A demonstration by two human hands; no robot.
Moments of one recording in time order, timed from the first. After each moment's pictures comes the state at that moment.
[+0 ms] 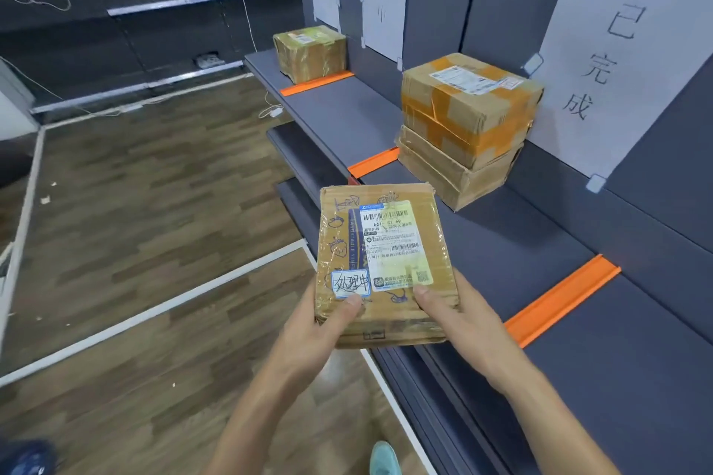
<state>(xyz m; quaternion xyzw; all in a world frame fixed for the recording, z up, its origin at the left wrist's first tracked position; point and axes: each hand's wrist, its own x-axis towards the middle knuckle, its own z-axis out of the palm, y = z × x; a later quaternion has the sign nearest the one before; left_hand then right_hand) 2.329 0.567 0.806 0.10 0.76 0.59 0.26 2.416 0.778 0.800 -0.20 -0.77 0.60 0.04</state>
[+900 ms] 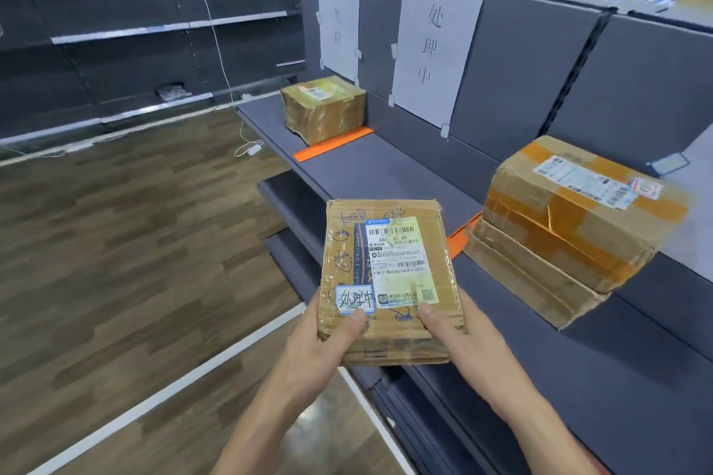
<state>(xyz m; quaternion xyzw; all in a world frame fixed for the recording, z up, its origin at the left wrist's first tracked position) 2.009 0.538 0.803 0.17 0.71 0.61 0.29 2.127 0.730 0.814 -0.26 -0.77 0.58 0.08</state>
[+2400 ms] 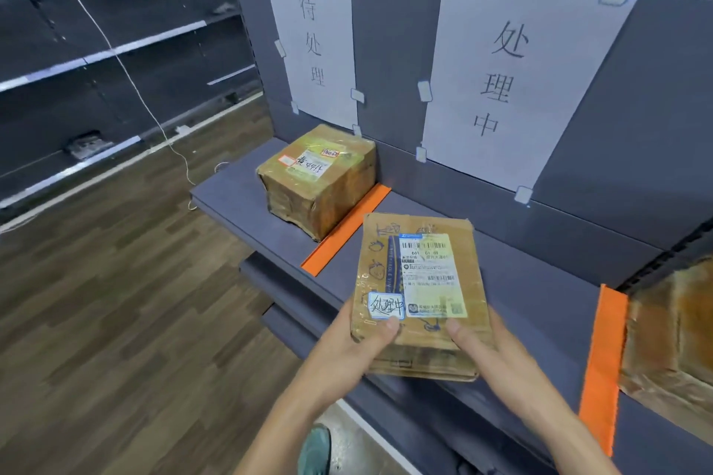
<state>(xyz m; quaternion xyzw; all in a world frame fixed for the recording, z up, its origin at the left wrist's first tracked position) 1.615 0.662 0.781 0.30 0.71 0.47 0.43 1.795 0.805 0.785 -0.42 -0.67 0.59 0.14</state>
